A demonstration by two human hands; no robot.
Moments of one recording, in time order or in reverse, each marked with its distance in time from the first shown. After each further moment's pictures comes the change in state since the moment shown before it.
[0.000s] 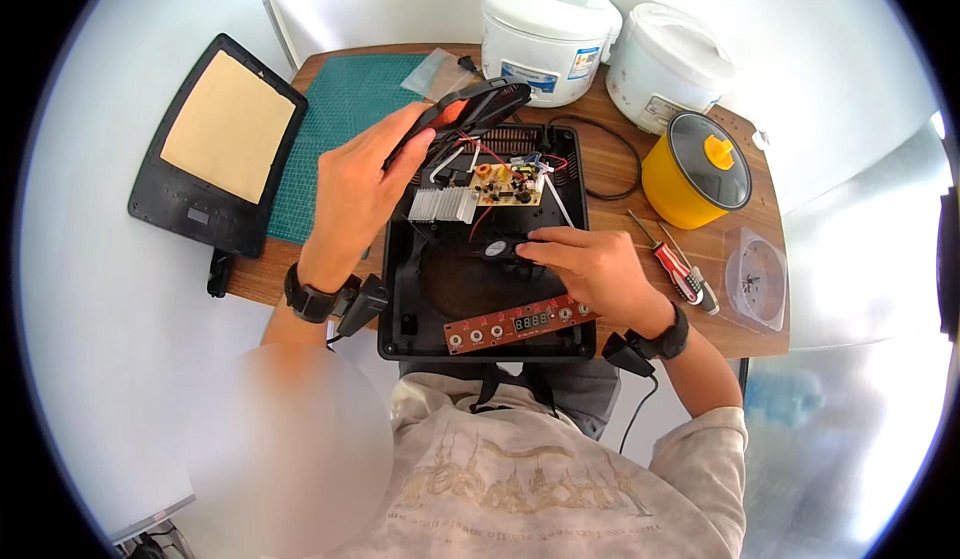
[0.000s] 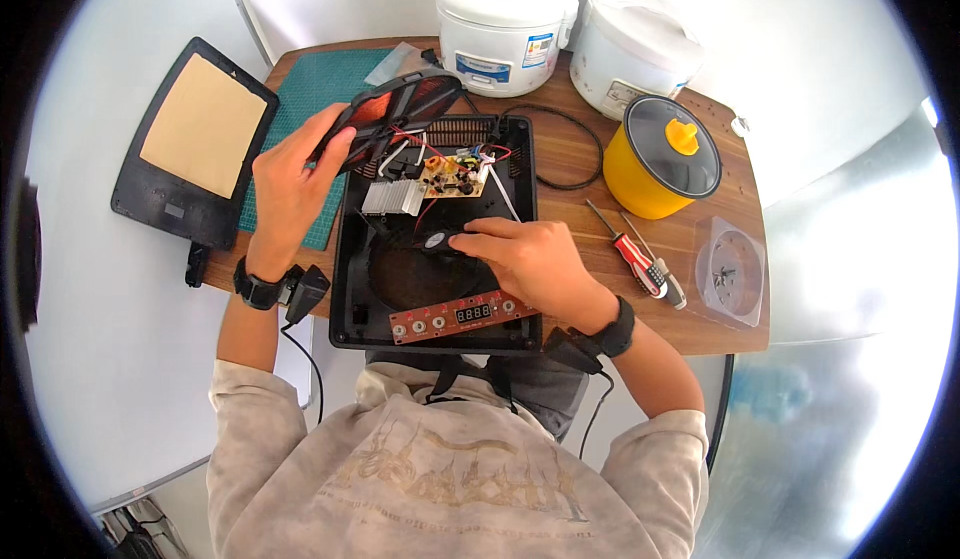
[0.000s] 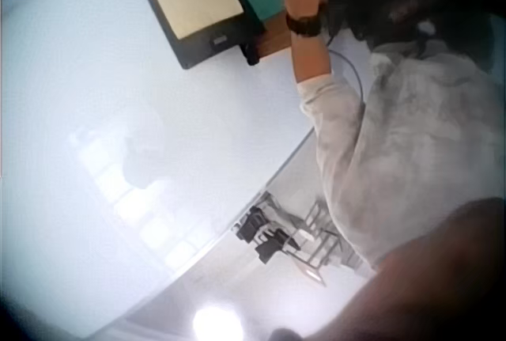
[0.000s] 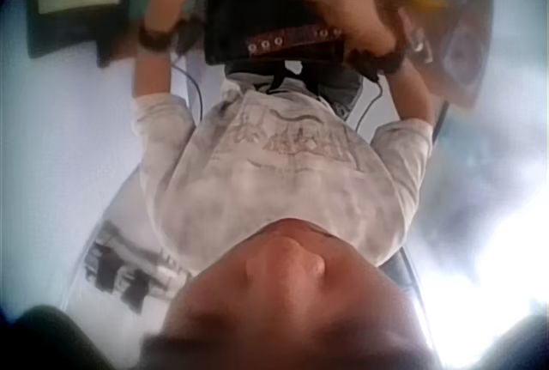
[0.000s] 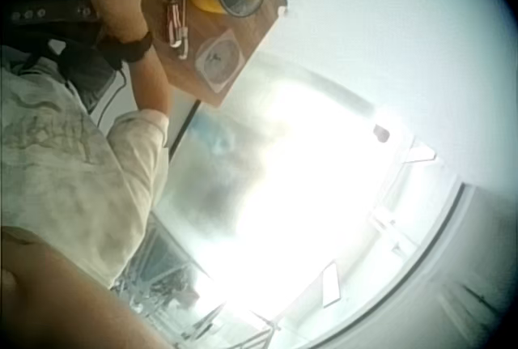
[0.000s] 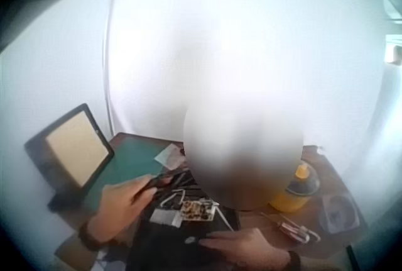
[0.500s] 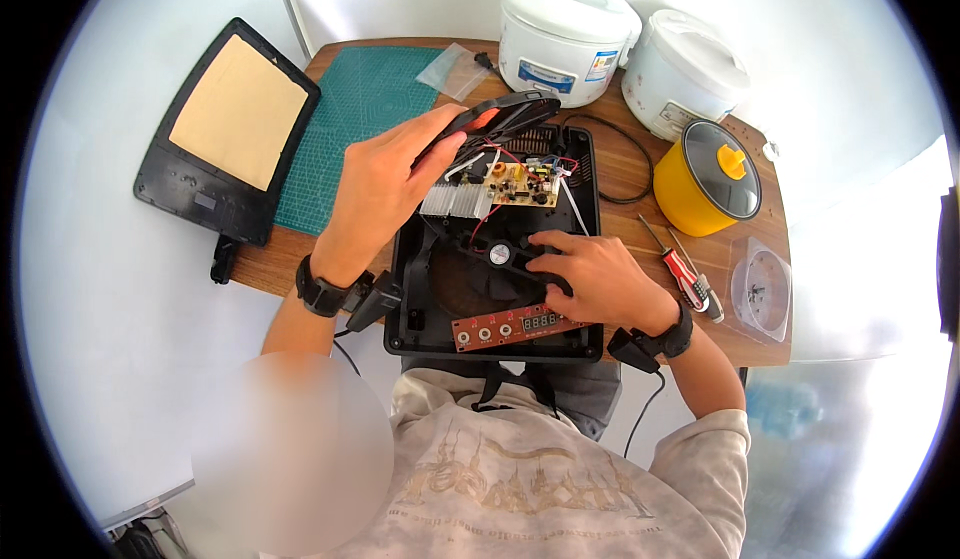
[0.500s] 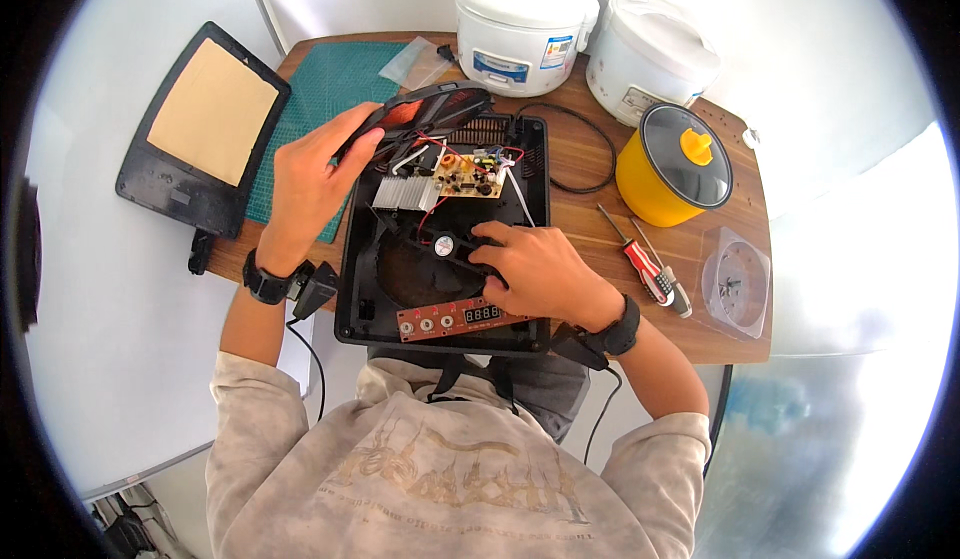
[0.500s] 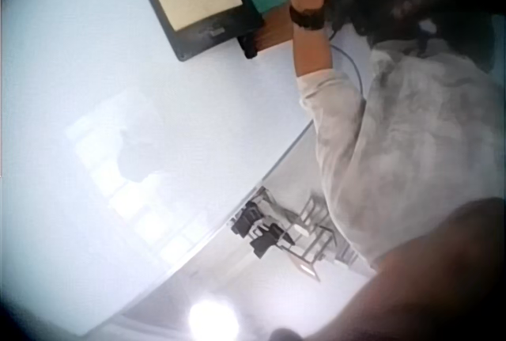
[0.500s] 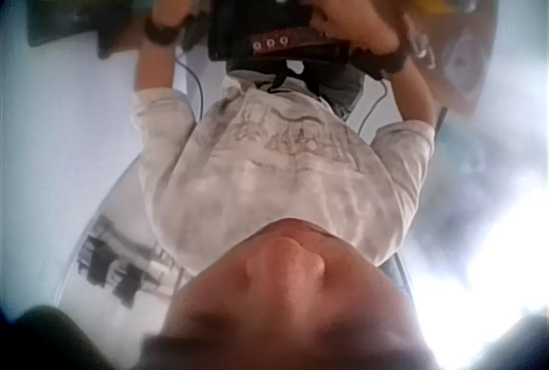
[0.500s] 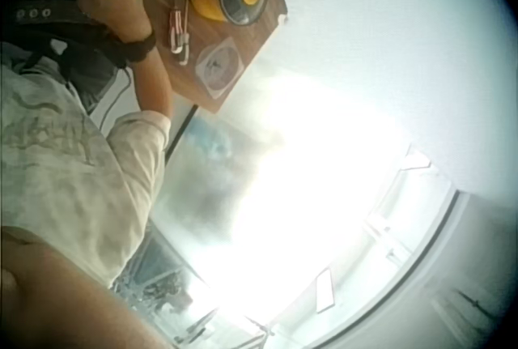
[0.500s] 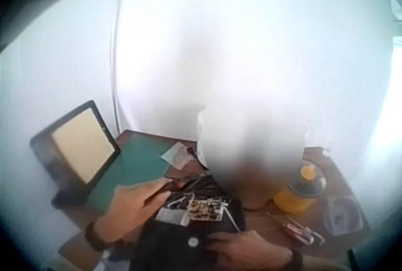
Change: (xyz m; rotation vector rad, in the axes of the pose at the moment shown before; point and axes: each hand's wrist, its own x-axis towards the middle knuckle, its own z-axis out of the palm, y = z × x) left_hand -0.004 -0.004 0.004 -0.027 -0.028 0.041; right_hand 0.005 0.000 0.005 -0.053 -0.308 0.029
